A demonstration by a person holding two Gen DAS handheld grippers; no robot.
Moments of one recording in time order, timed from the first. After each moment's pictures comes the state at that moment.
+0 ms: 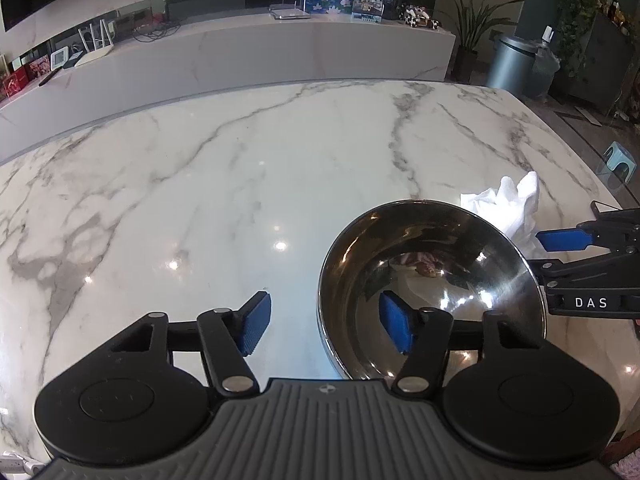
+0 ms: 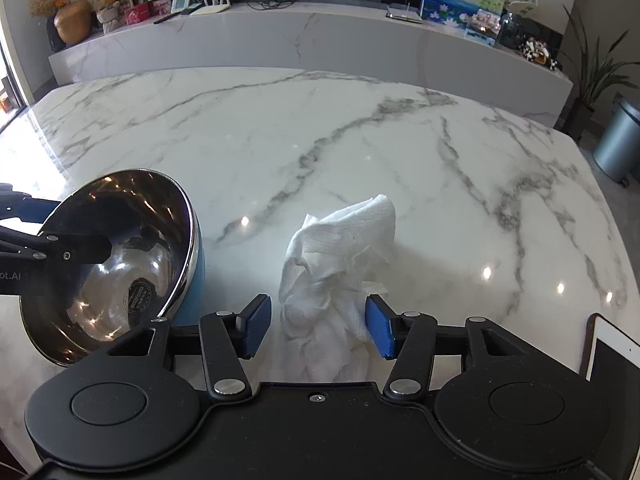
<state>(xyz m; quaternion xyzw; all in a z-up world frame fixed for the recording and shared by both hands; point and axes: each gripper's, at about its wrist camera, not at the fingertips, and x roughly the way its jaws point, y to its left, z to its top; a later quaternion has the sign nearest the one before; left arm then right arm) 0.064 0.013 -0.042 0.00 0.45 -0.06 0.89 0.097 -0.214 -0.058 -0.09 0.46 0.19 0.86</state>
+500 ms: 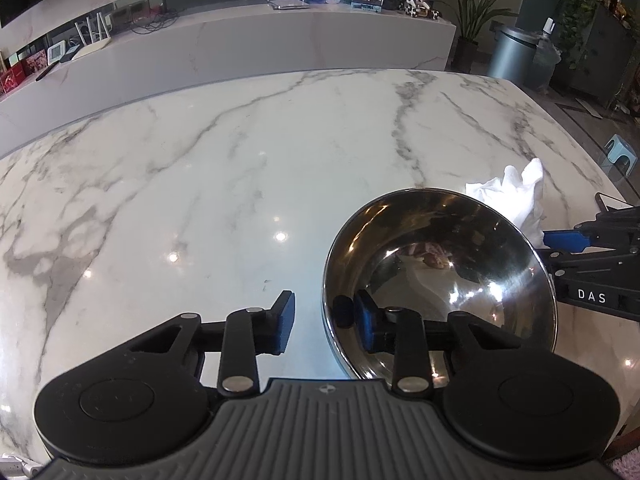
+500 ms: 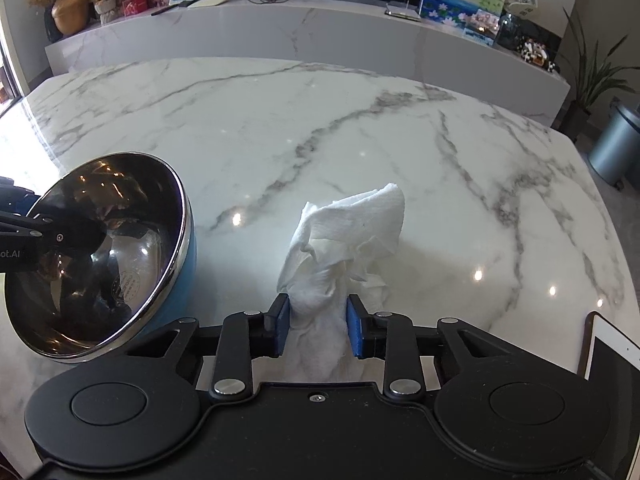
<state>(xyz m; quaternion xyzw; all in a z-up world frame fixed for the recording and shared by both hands) 0.068 0.014 -0.046 0.00 0.46 -0.07 0.88 0.096 -0.212 -0.060 -0.10 0.45 0.18 0.87</state>
